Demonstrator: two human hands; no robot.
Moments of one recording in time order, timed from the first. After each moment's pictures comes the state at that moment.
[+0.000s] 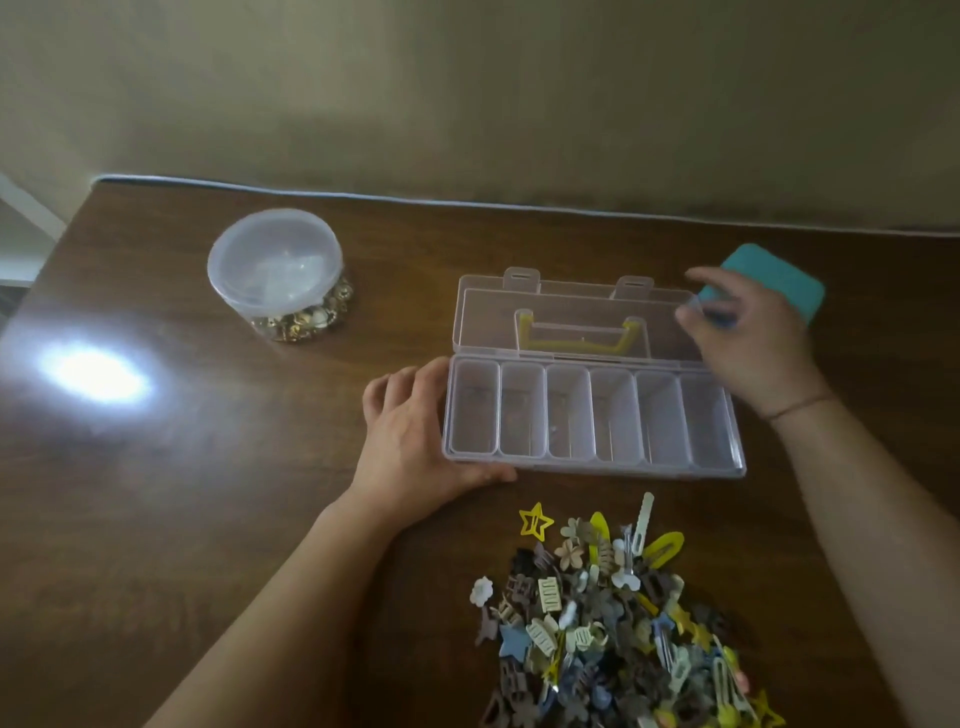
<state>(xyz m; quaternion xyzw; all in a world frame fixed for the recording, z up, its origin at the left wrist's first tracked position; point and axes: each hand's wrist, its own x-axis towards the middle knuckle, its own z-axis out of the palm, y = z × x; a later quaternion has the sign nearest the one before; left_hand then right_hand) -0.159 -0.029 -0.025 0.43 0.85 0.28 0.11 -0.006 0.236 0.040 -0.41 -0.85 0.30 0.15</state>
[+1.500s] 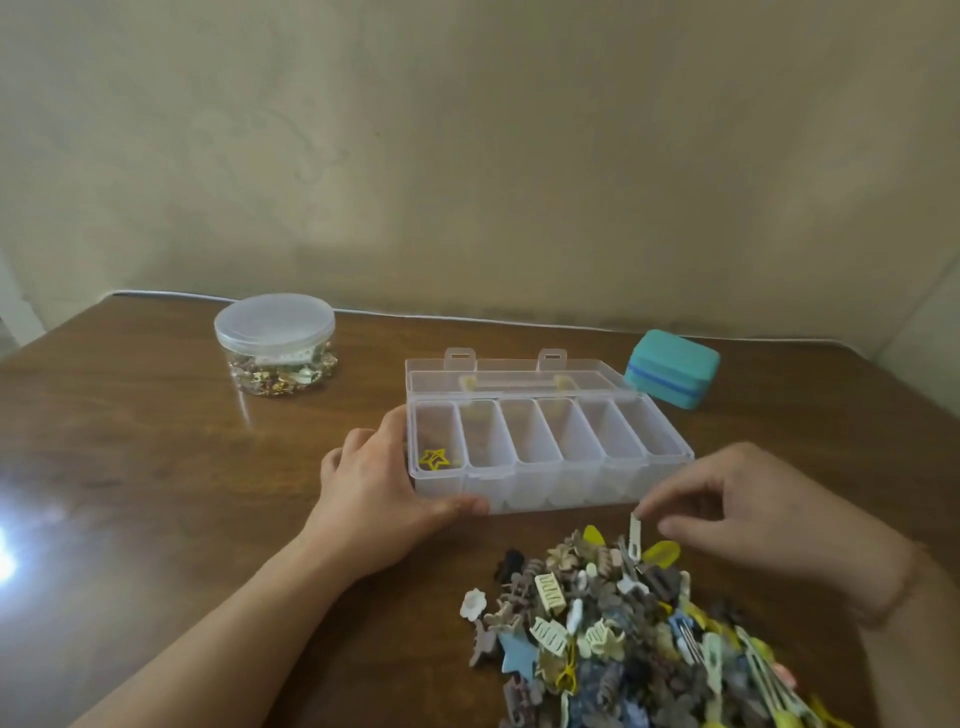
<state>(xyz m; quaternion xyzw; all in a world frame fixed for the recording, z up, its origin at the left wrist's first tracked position) -0.133 -0.066 -0.034 0.42 0.84 0.34 0.06 0.105 0.116 0.043 -0.21 -0.96 0.18 0.00</state>
